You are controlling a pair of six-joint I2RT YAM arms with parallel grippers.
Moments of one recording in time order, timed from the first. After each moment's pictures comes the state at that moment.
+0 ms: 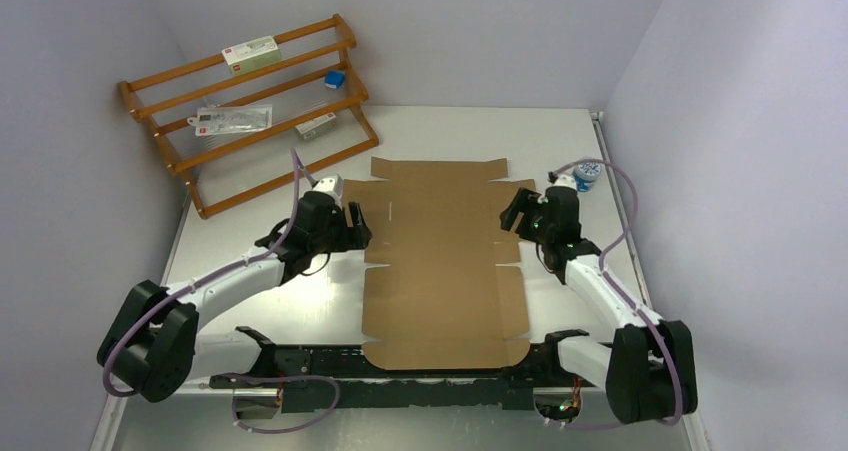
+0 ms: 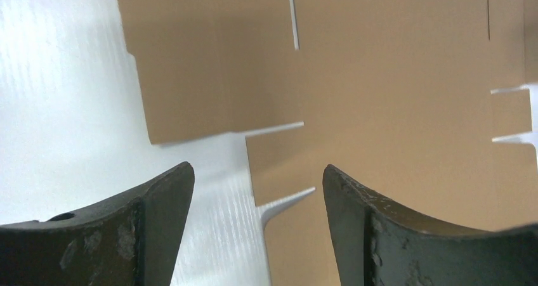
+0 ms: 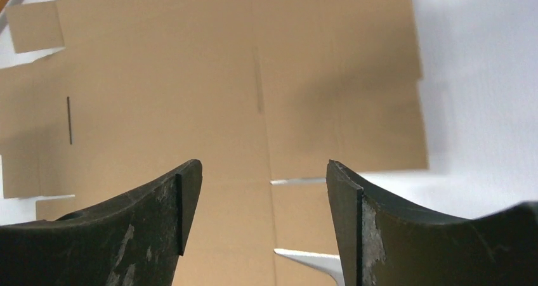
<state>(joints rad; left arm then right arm) -0.54 1.25 0.60 0.00 -0.08 -0.54 0.17 1.14 0.56 0.01 0.01 0.41</state>
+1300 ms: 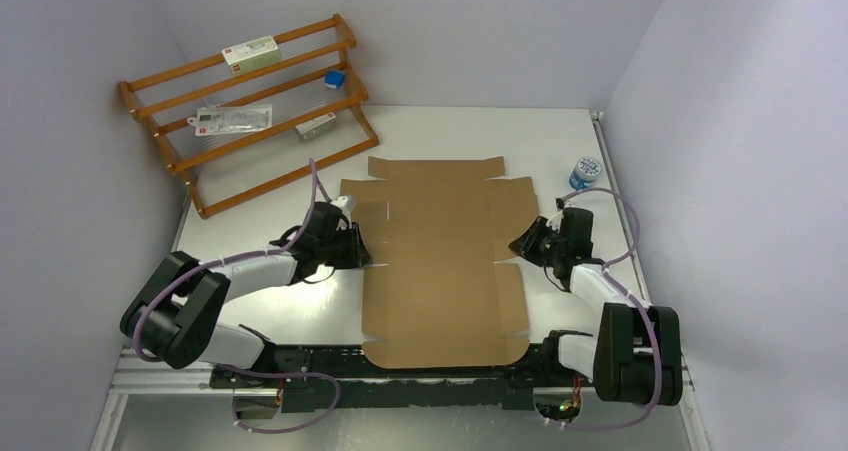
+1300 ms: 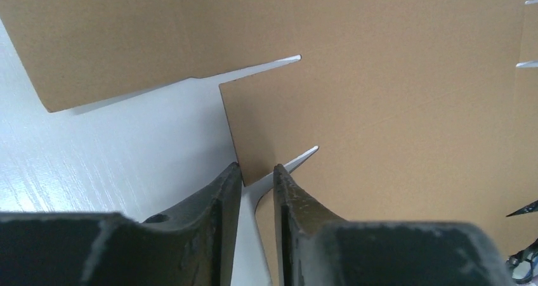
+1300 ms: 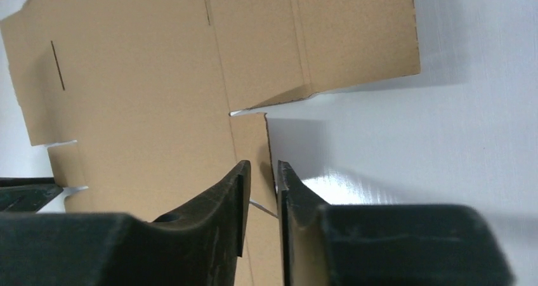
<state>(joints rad) -0.53 1.40 0.50 0.11 0.16 -0.57 -0.07 1.19 0.36 0.06 -0.37 0.45</state>
